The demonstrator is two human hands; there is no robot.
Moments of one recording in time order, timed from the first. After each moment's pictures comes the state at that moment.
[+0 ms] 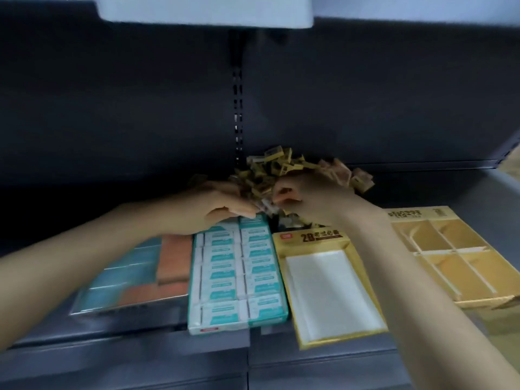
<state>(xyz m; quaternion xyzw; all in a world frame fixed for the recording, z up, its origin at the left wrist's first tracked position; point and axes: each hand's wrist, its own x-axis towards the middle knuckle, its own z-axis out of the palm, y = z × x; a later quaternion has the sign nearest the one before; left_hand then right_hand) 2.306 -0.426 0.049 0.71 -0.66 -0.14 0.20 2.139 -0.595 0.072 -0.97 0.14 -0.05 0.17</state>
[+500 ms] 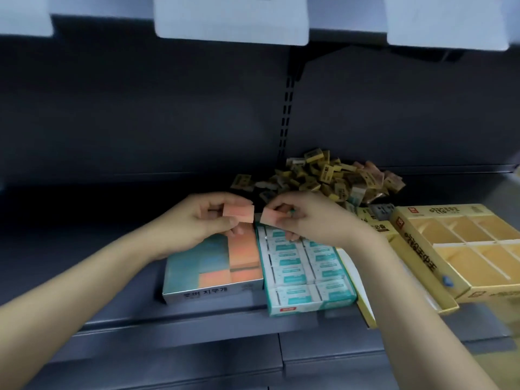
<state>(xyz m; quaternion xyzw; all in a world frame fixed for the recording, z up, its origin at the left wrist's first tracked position) 2.310 -0.324 0.056 0.67 -0.47 -0.31 0.48 2.169 -0.493 0.064 -0.91 0.16 -0.04 0.37</state>
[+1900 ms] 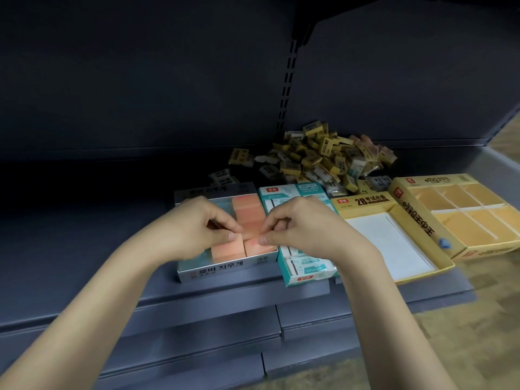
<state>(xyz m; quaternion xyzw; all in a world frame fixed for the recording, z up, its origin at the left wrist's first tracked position) 2.309 -0.297 0.042 0.78 -0.48 -0.28 0.27 2.163 -0.430 0.047 -0.91 0.22 -0.03 0.34</state>
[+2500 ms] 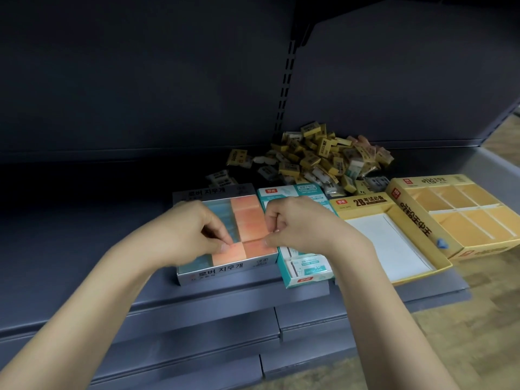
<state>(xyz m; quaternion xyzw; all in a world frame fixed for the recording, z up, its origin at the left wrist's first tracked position) 2.314 -0.293 0.044 0.80 -0.49 -0.26 0.23 2.176 -0.434 0.047 -0.94 0.24 0.02 0.22</state>
